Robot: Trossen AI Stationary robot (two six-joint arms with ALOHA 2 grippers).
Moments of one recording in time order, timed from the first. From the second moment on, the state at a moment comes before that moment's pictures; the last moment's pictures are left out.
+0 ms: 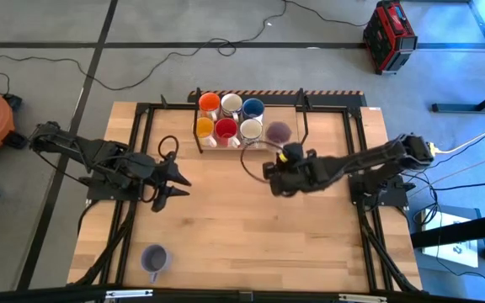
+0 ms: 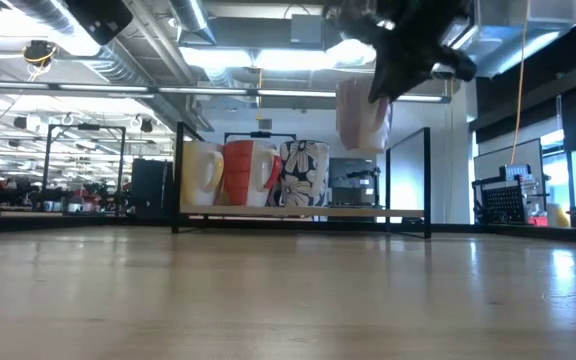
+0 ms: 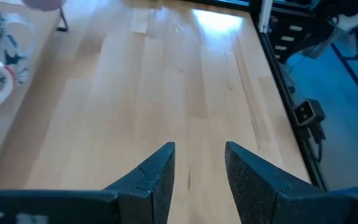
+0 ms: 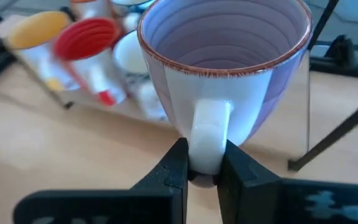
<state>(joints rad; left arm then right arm) -0.31 0.80 0.82 -0.59 -0.14 -0.33 0.20 1.58 1.24 -0.86 0.89 1.31</state>
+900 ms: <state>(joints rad) -0.31 0.80 0.82 -0.59 -0.22 -0.33 -0.09 1.71 1.21 -0.64 0.88 1.16</state>
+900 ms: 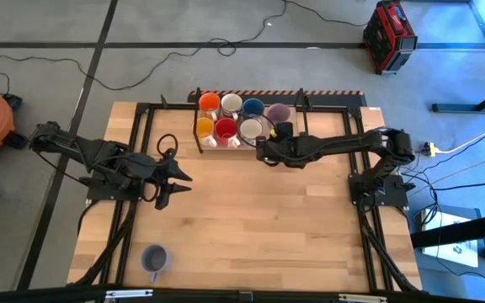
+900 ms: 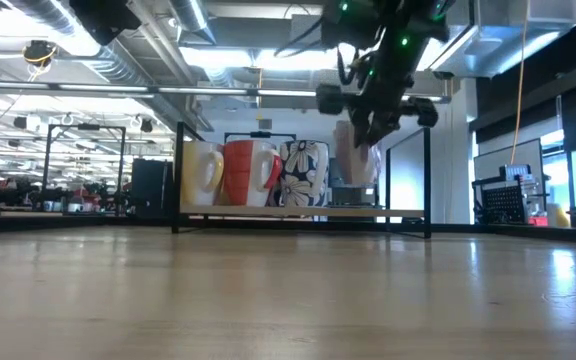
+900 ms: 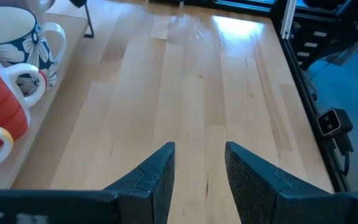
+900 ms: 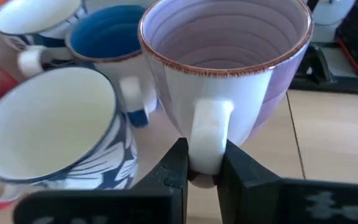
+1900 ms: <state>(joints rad) -0.31 0.80 0.82 -0.59 -0.22 -0.33 -0.19 1.81 1.21 -0.56 0.86 1.25</state>
